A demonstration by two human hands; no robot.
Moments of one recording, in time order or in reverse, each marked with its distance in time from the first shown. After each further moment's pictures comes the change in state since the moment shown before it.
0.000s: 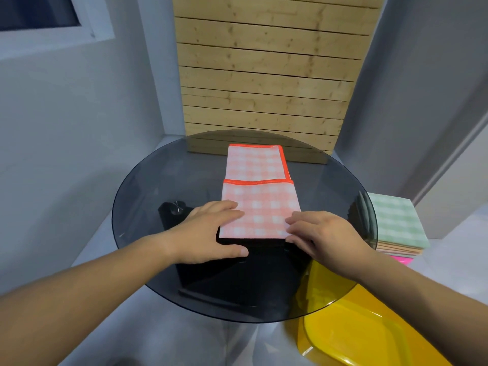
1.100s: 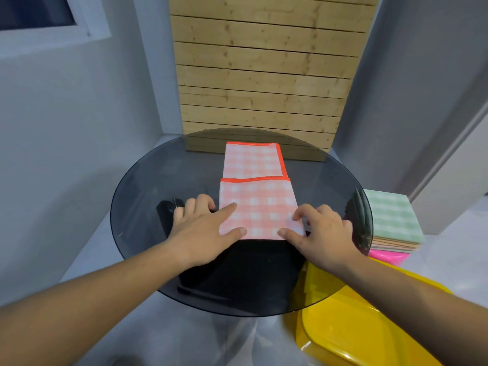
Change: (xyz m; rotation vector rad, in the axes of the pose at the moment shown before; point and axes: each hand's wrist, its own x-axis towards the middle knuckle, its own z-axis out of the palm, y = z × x) left_hand -0.001 0.024 0.013 0.259 0.190 -0.272; right_hand 0.004 -0.015 0.020 0.107 -0.113 0.789
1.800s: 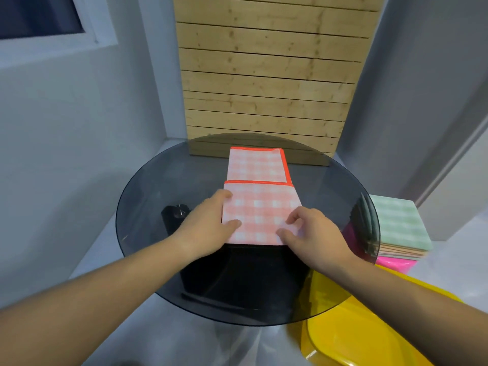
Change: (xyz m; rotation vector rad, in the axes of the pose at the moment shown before) left_hand 0.008 -0.001 -0.017 -0.519 0.051 -0.045; right_hand 0.003 -0.026 -0.008 0.199 -0.040 -0.041
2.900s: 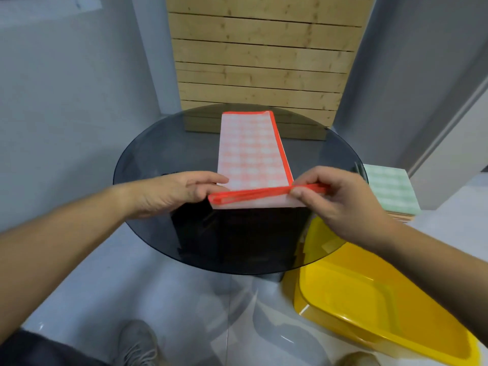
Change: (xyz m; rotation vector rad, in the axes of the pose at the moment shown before) left_hand -0.027 -0.021 -0.053 -0.434 -0.619 0.165; right_hand -0.052 0.002 -0.059 0.427 0.047 -0.441
